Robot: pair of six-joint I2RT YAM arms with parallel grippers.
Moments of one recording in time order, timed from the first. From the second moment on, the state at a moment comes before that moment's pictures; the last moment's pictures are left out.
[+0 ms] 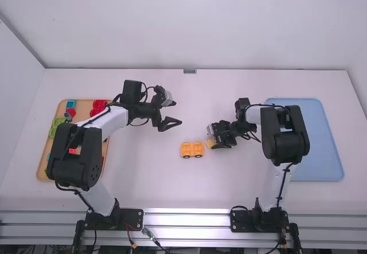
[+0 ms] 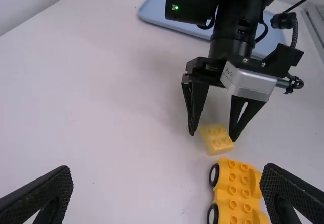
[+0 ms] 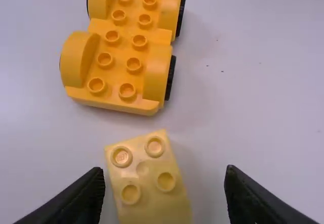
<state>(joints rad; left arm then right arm) -0.12 1.77 1.03 -0.15 1.04 0.66 0.12 2.10 1.10 -0.65 -0.82 -1.78</state>
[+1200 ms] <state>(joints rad) -0.26 1.95 0.60 0.54 1.06 0.74 0.11 2.04 1.21 -0.87 -0.90 -1.57</state>
